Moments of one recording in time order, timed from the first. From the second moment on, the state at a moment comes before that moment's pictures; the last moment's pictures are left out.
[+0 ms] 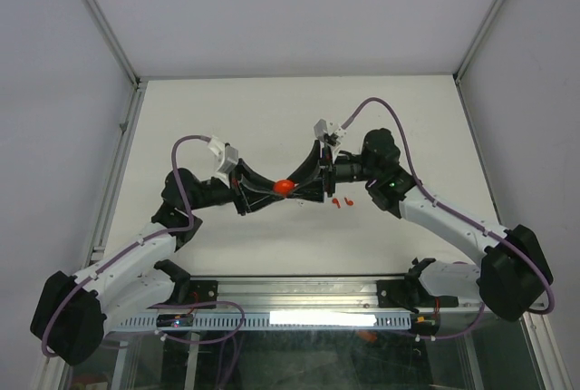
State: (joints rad) left arm -0.55 0.93 0.43 0.71 0.84 -0.44; right arm 0.67 1.21 0.77 0.42 -0.99 0.29
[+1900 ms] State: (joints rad) left arm -0.68 0.98 0.17 0.87 0.47 -0.19; right arm 0.65 1.25 0.89 -0.40 -0.16 0.19
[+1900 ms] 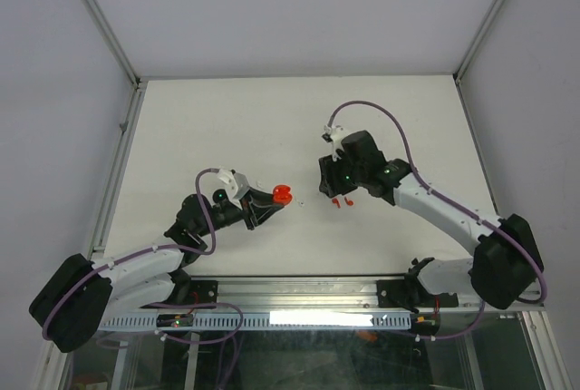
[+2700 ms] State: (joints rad) left arm -0.68 0.93 0.17 0.85 0.36 -0.24; right arm 0.72 1.66 1.07 -0.61 0.16 0.30
